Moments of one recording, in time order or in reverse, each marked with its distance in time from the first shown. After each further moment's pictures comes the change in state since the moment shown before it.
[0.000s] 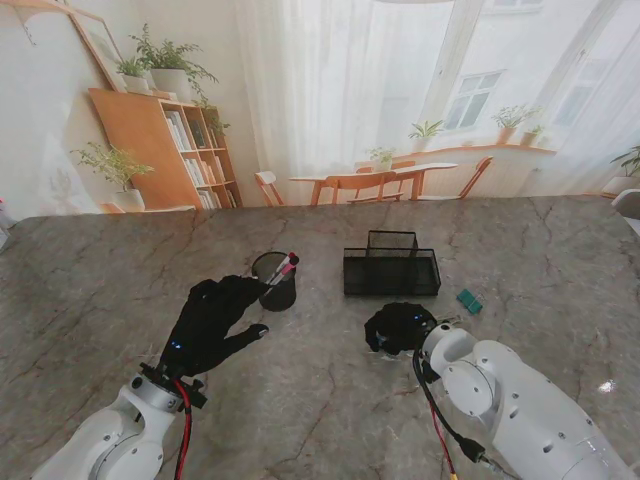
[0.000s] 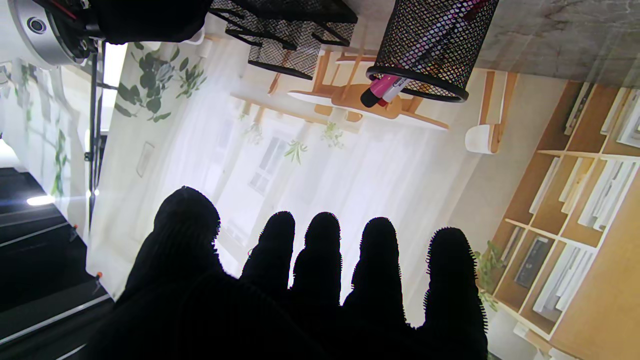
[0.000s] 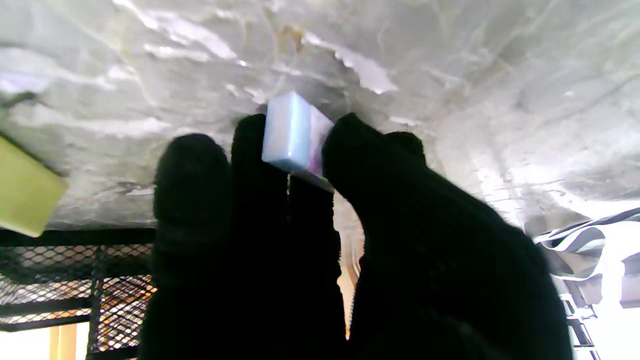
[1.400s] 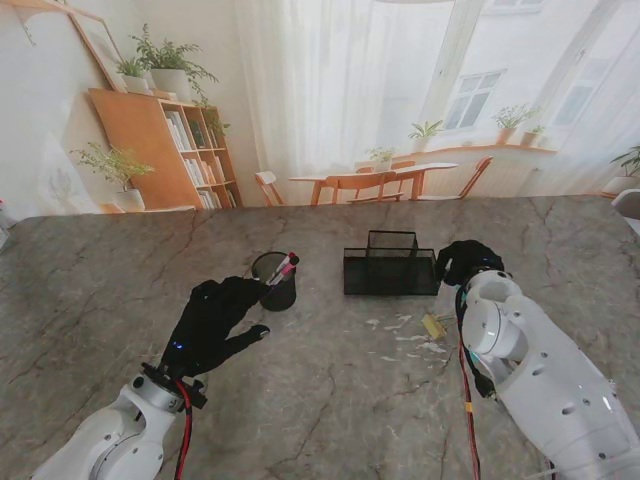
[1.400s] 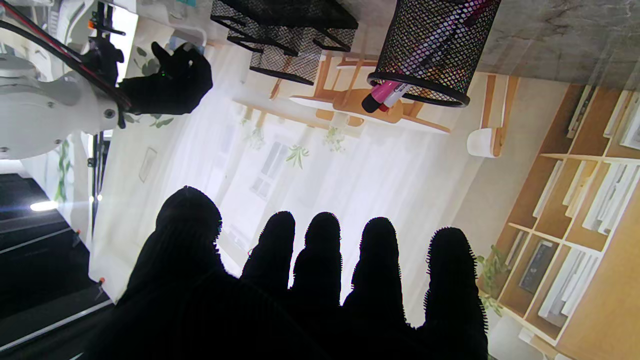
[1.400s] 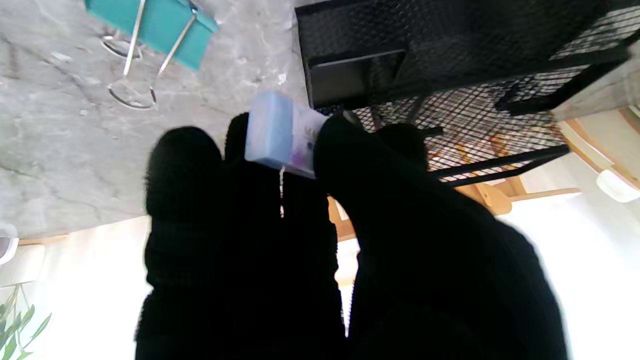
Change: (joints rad) left arm -0.004 0.002 0.003 0.002 0.007 -0.001 -0.011; right arm 0.046 -0.048 0.202 -0.065 0.075 0.530 -0.007; left_hand 0.009 0.000 0.000 0.000 0.000 0.000 0.000 0.000 0.000 0.000 0.000 0.000 0.000 -0.002 0.000 0.000 0.000 0.000 0.001 0.000; right_hand 0.024 -0.019 0.032 -0.014 0.083 0.014 -0.017 0.024 0.104 0.027 -0.177 -0.088 -0.001 0.033 -0.104 0.011 0.024 0.024 -0.014 -0.047
